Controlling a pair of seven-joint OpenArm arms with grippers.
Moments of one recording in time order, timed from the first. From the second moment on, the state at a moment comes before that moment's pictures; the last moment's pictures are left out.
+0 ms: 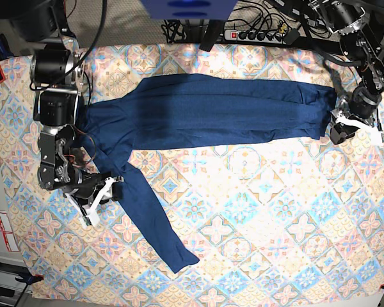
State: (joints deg) left arm 11.1 -12.4 -41.2 87.7 -40.8 -23.6 48.1; right arm 27.3 13.9 5.6 44.0 11.8 36.5 -33.7
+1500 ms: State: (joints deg) left arm 12.3 -12.3 -41.2 87.7 -42.7 -23.6 48.1; right arm 30.5 7.6 -3.7 22.2 -5.0 35.8 -7.8
